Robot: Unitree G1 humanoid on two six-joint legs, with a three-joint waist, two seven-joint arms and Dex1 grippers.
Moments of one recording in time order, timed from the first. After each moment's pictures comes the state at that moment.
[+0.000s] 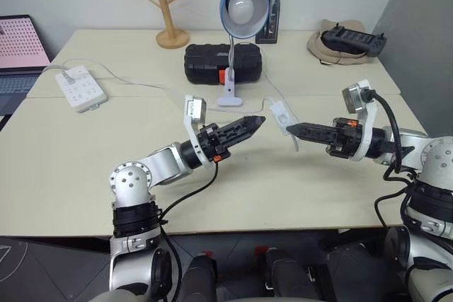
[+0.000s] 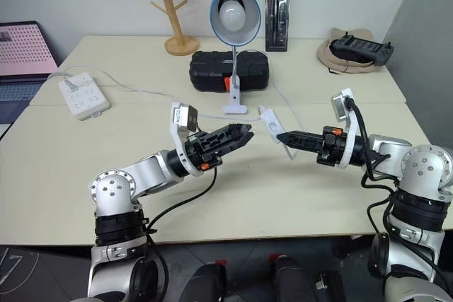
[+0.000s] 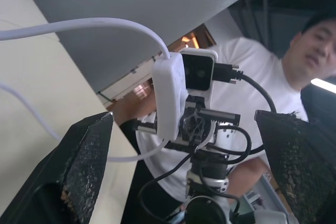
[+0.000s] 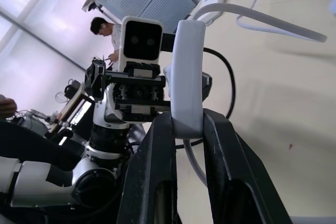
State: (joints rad) left arm -0.53 0.14 0.28 -0.06 -1.33 1.25 -0.43; right arm -0.64 -0.45 -0.43 -0.17 1.00 1.57 0.75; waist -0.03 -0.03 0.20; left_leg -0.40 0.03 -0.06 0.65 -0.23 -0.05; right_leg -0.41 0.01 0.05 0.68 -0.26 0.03
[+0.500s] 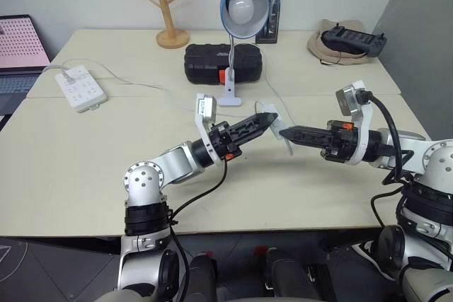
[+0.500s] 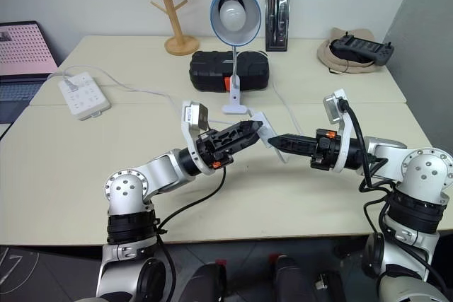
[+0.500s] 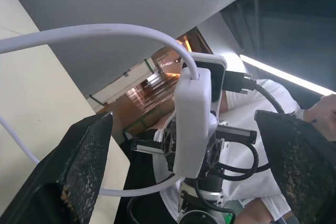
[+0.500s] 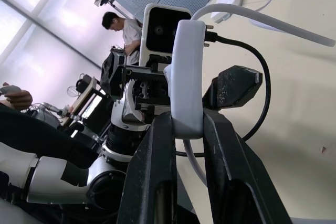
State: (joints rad) left arm -0.54 0.11 0.23 -0.06 -1.33 1.19 -0.40; right arm -0.64 -0.43 -0.45 -0.20 1.16 1.61 0.60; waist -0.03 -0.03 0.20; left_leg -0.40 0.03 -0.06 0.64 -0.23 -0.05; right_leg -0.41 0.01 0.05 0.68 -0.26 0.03
